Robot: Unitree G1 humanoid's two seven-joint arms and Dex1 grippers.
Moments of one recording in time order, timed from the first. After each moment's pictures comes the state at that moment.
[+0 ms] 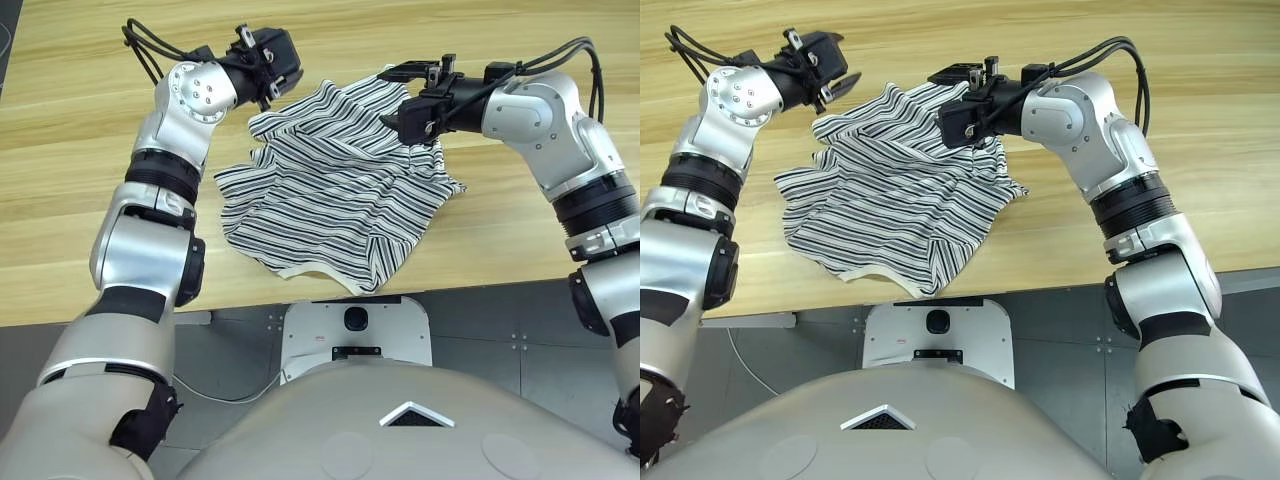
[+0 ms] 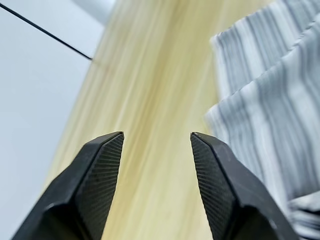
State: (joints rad) left arm -0.90 0.43 -0.33 1.11 0.40 -0.36 -0.44; right arm -0.70 -0.51 0.50 0.40 -0.41 -0.45 0.68
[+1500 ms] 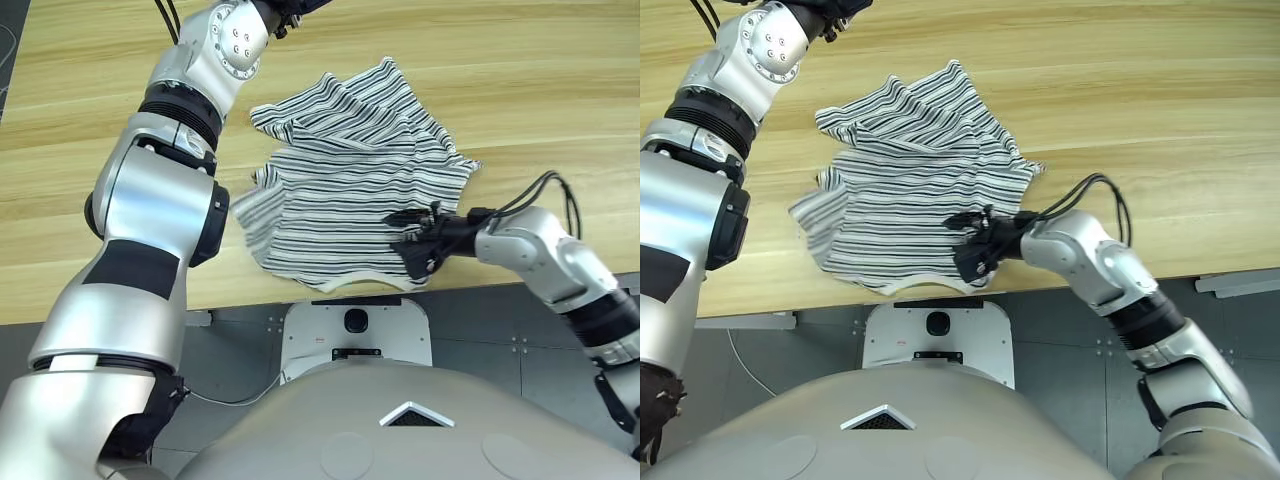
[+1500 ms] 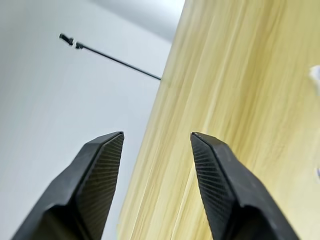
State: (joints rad) left arm -1.14 0.33 -0.39 1.34 0.56 -0.48 -0.13; right arm -0.17 -0.79 0.55 -0.12 -0.49 -0.35 0.85
